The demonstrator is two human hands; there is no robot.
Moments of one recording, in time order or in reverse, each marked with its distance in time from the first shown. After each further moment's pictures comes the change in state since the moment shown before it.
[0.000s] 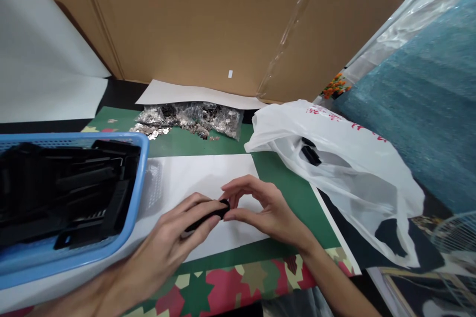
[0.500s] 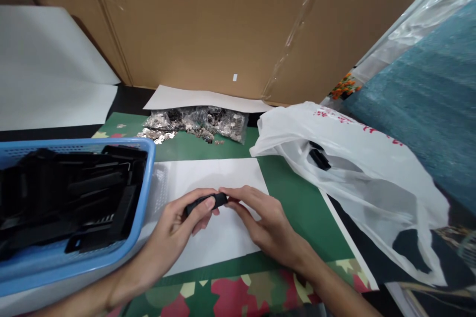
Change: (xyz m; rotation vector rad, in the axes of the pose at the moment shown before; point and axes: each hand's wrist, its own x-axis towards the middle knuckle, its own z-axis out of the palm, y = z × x) left_hand 0.011 -0.013 0.004 -0.420 0.157 -0.371; right_hand -0.003 0.010 0.017 -0.343 0.092 -0.163
